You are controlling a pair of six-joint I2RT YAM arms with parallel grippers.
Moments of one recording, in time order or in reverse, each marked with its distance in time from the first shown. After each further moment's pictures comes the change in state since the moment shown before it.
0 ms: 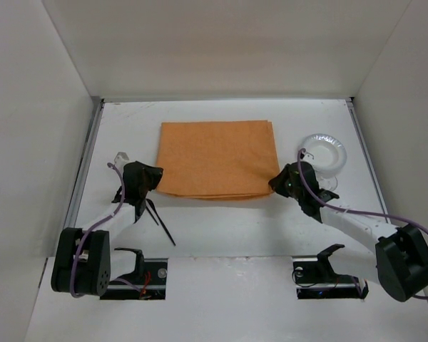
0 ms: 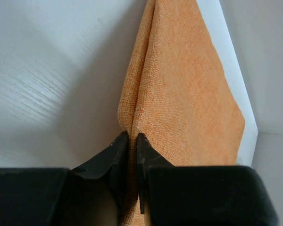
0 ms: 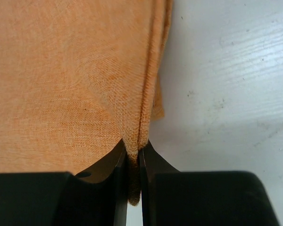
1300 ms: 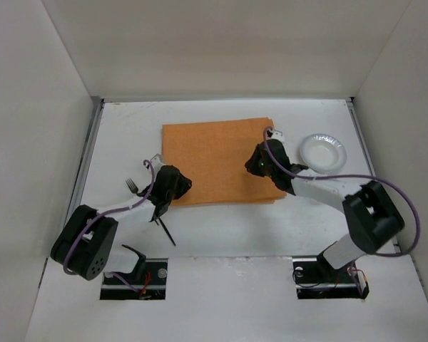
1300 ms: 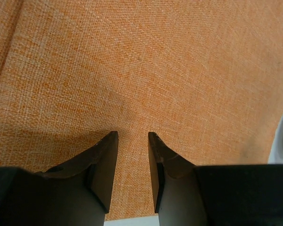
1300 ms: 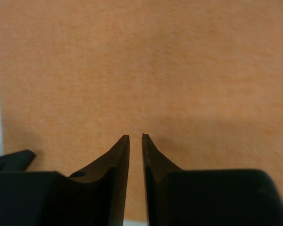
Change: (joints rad) left arm -0.374 0.133 0.083 -0.130 -0.144 0.000; right arm 0.110 0.331 0.315 0.005 0.030 -0.078
